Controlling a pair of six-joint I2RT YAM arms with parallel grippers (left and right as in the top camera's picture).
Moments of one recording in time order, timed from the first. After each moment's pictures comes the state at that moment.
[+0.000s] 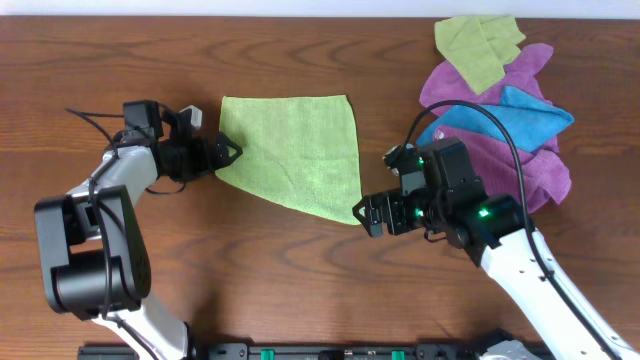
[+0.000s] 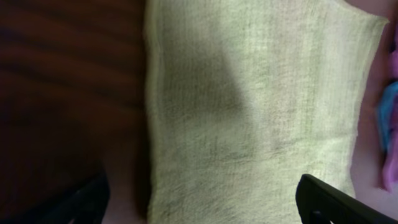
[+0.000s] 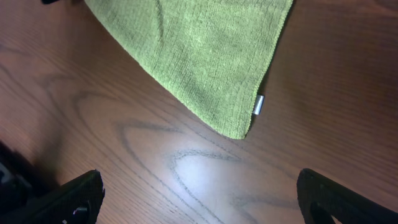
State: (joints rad) left arm 0.17 1.88 1.03 -0.35 0.66 -0.13; right arm 0.41 1.24 0.89 -0.69 -0.35 0.23
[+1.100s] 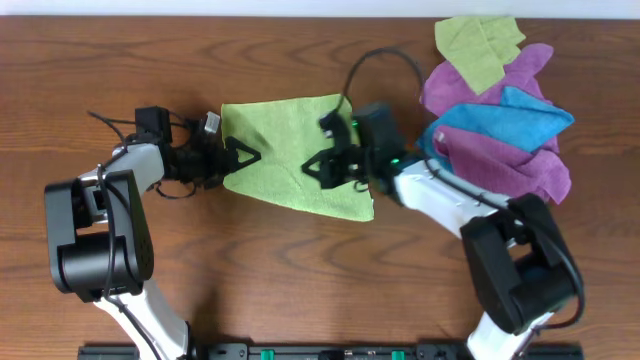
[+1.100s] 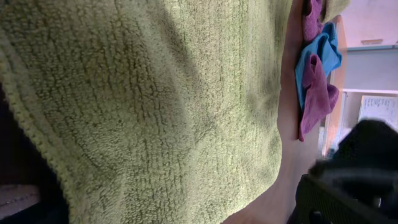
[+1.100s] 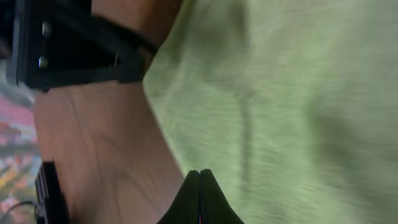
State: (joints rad) left arm 0.15 1.96 1.05 -0.42 0.96 -0.09; right arm 0.52 1.88 1.06 -0.04 -0.63 0.35
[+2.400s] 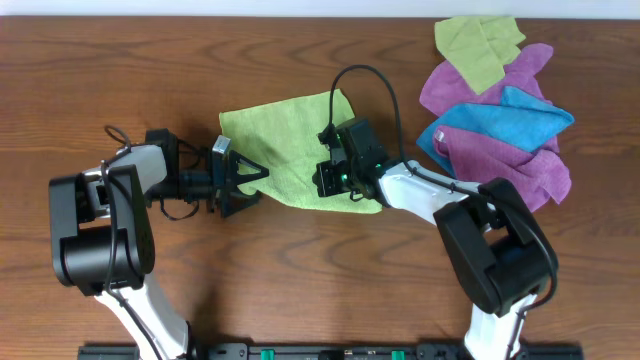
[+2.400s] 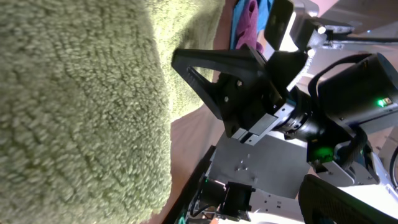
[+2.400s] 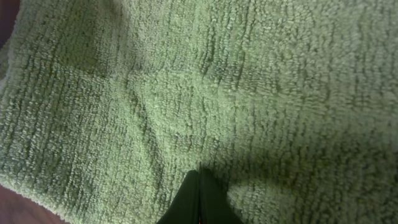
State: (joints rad) left arm 0.15 1.99 1.04 -0.81 1.26 0.02; right arm 0.53 1.99 1.07 -0.09 -0.37 0.38
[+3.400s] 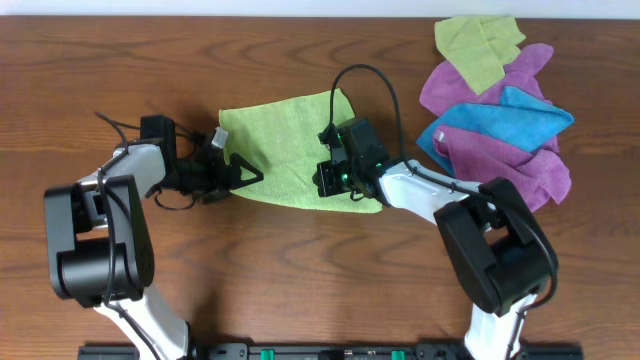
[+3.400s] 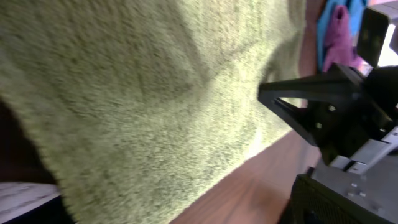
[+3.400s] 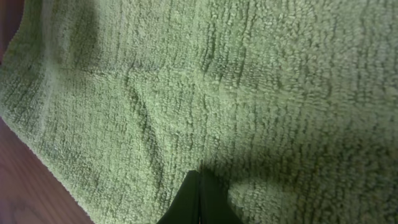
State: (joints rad) left arm 0.14 1.93 1.04 -0.64 0.88 0.07; right arm 0.53 1.99 1.08 -0.11 -0.39 0.38
